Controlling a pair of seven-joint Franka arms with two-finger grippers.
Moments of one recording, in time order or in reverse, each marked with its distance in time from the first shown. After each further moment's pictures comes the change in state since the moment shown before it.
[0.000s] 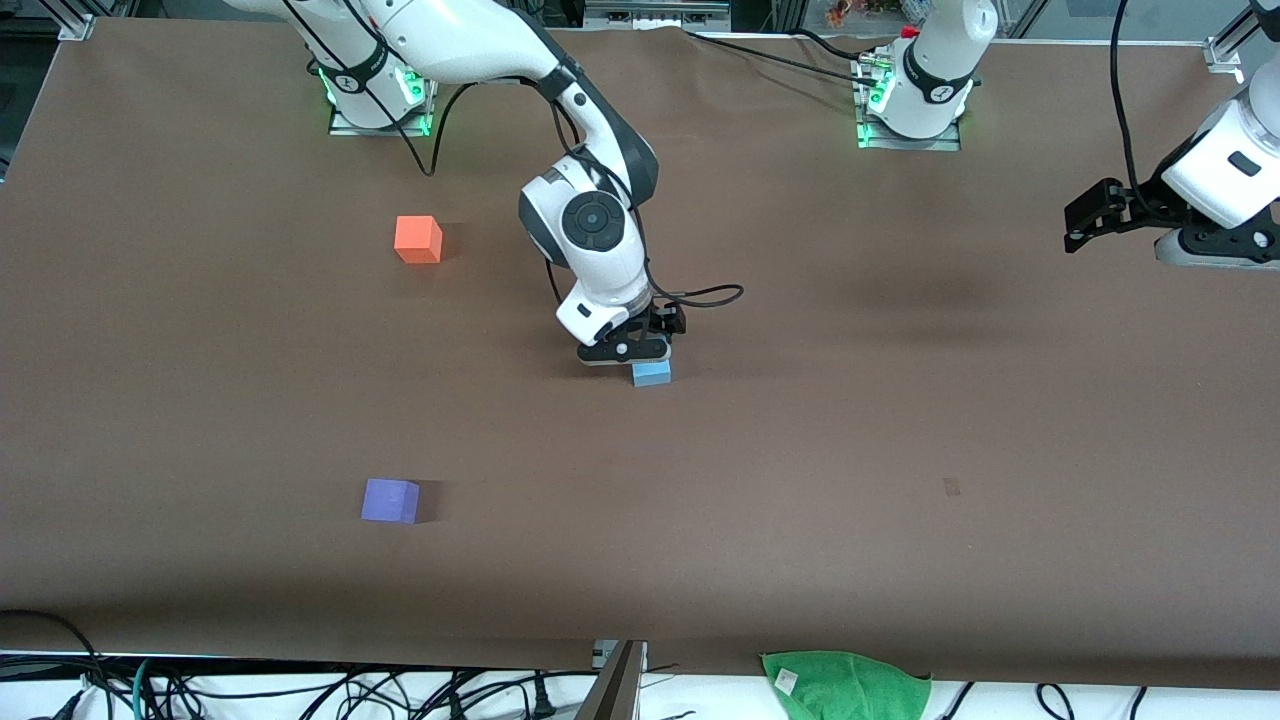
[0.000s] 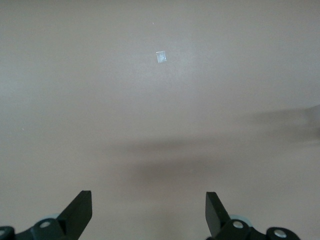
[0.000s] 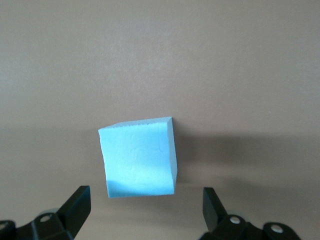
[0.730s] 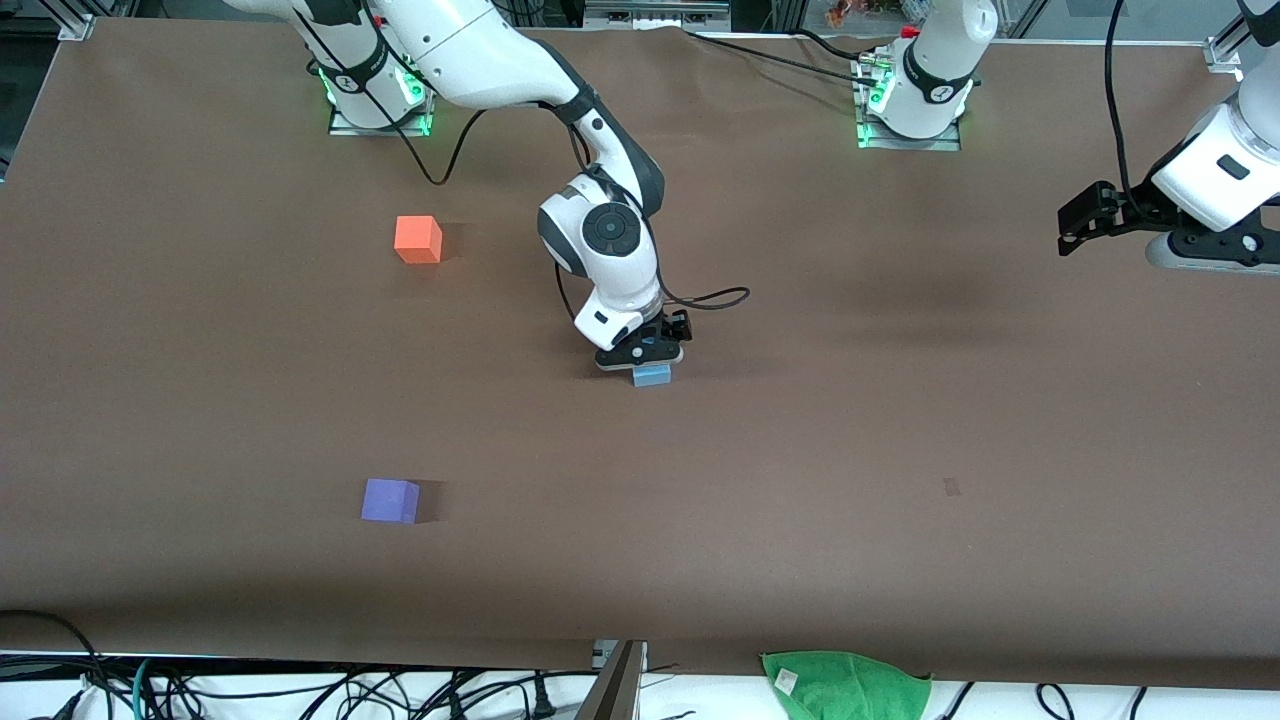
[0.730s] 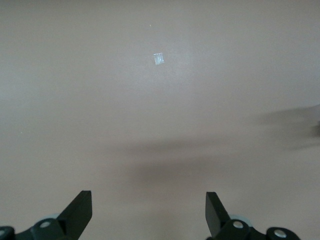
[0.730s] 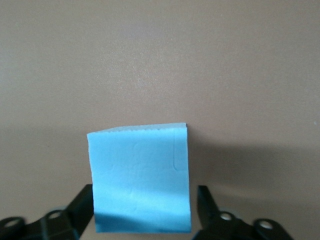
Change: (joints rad) left arm -0.009 0.002 0.000 -0.001 0.000 0.009 0.000; right arm 0.021 0.084 -0.002 0.006 -0.033 0.119 -0.002
